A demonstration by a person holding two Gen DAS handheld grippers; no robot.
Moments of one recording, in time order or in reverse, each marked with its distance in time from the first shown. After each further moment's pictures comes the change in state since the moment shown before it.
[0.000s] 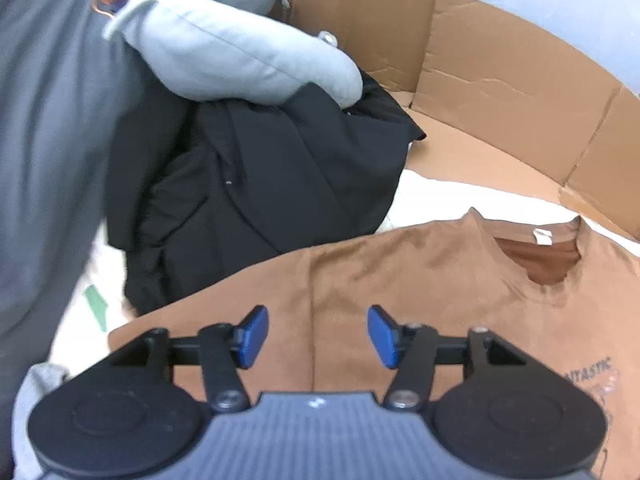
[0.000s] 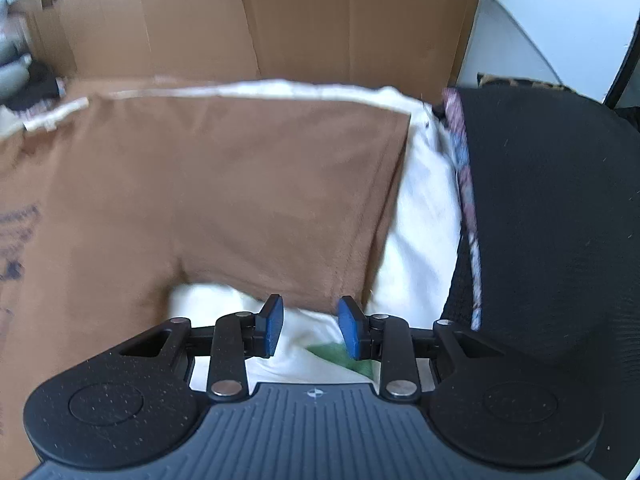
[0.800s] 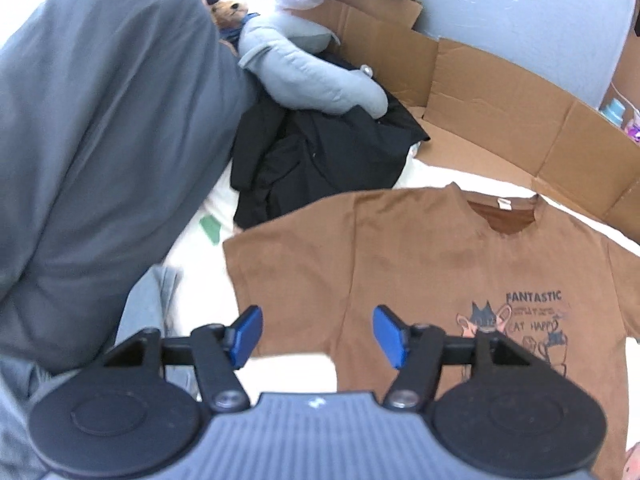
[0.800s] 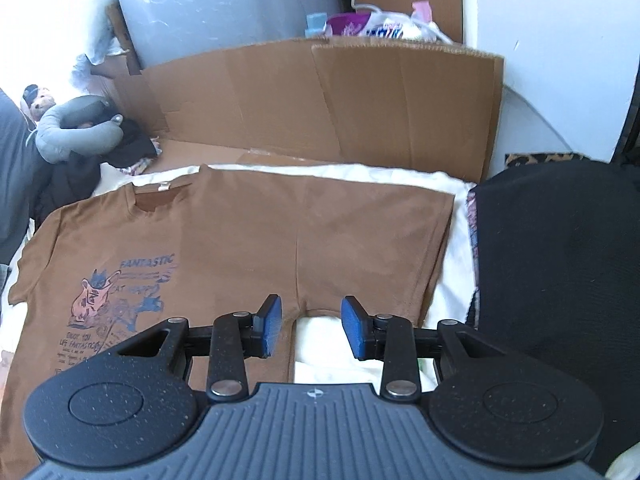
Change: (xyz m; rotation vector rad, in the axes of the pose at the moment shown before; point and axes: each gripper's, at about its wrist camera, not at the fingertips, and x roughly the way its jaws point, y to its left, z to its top) left arm -0.181 0.029 -0.078 -0.073 0.002 0.090; right arm -0.119 0.007 0.012 -0.004 -0.118 0.221
